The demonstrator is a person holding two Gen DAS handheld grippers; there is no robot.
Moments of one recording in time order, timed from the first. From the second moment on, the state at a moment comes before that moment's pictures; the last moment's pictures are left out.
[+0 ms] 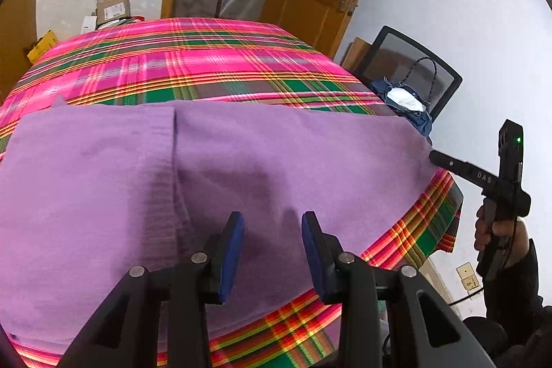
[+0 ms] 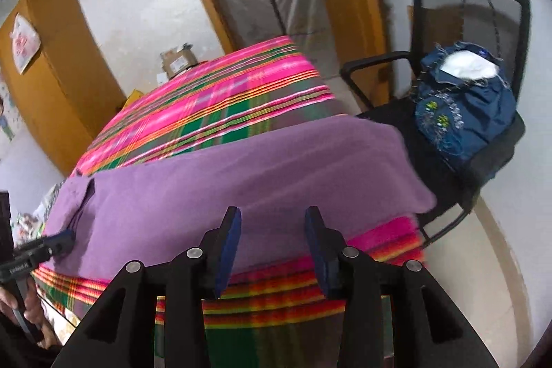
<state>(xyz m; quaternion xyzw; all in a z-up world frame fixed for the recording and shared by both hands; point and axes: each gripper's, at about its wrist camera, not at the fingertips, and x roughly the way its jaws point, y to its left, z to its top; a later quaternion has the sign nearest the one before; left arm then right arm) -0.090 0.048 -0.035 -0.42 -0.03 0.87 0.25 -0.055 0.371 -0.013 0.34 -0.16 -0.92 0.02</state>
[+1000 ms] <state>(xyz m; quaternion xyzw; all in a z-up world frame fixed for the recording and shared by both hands) -0.092 0.068 -0.042 -0.43 -0.02 0.86 0.25 -0.059 0.517 -0.112 0.25 -0.64 -0.72 0.11</state>
